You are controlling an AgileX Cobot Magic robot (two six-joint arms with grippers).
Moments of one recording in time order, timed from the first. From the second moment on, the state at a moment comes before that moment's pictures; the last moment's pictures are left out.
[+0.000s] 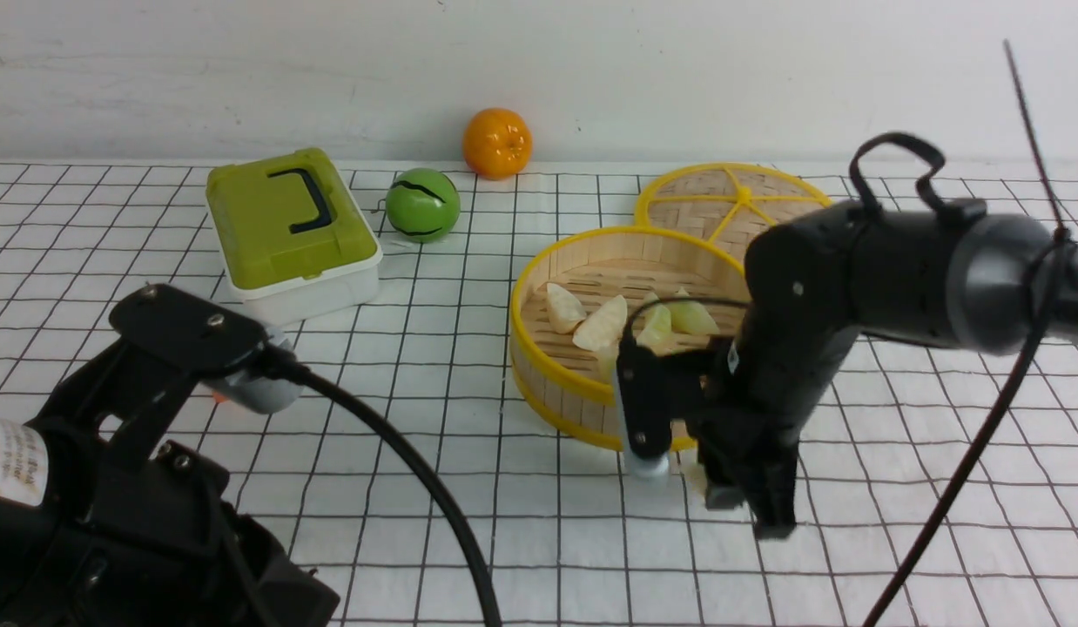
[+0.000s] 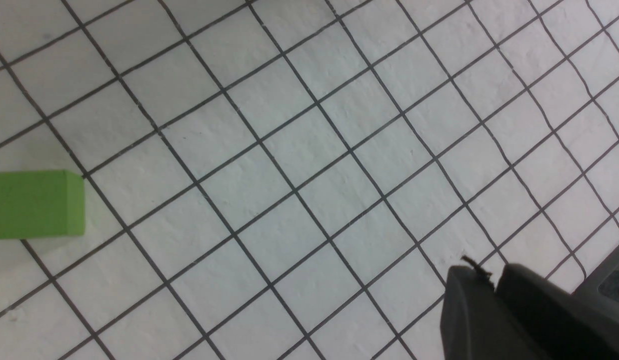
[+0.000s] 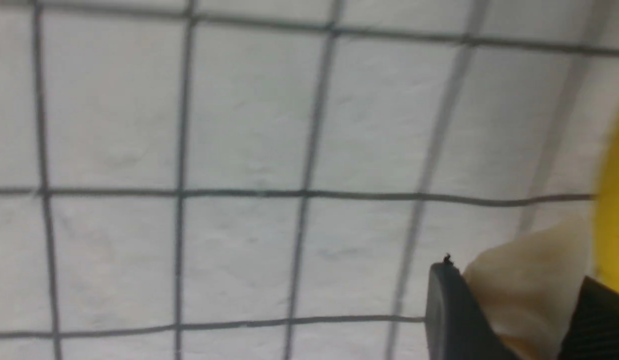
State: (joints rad) right arm 0.50 1.88 -1.38 0.07 0.88 -1.04; left arm -0.54 1.00 -0.86 -0.29 0.93 0.14
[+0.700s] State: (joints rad) right arm 0.41 2.07 -1.56 -0.09 0.61 -0.25; left arm -0.54 1.00 -0.86 -0.29 0.96 0.14
